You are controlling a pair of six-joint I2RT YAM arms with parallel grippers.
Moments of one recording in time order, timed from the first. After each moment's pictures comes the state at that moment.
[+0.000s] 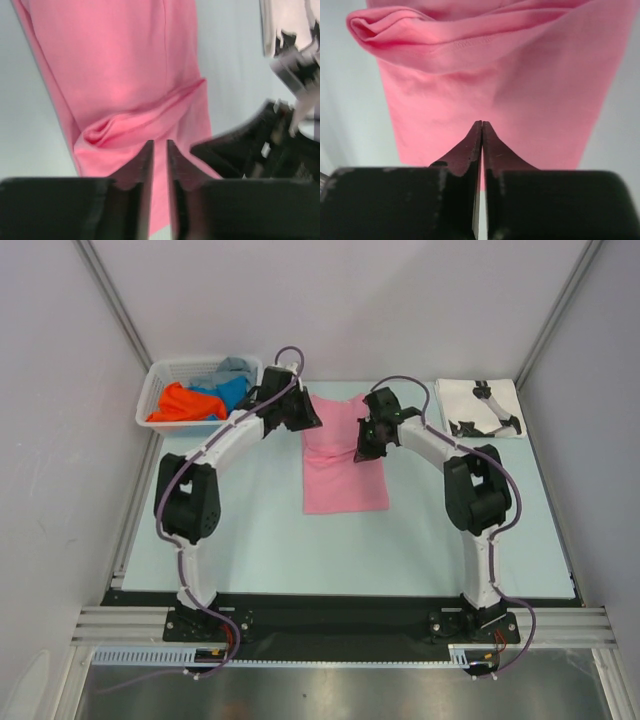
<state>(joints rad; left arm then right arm) -0.38 2.05 1.77 -0.40 0.23 -0.52 0.42 2.08 1.67 -0.58 -0.17 0.46</state>
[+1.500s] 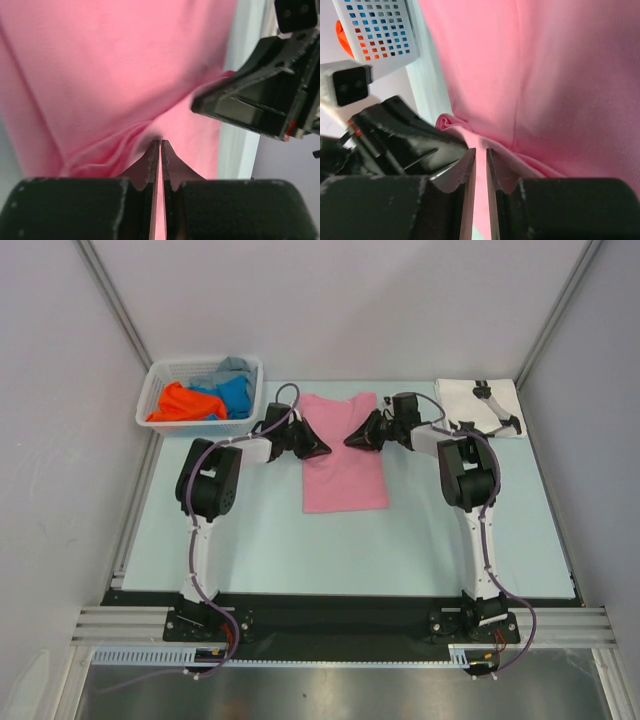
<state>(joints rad) -0.32 2.24 1.48 0.10 0.53 -0.83 0.25 2.39 1.72 -0.01 -0.72 0.92</state>
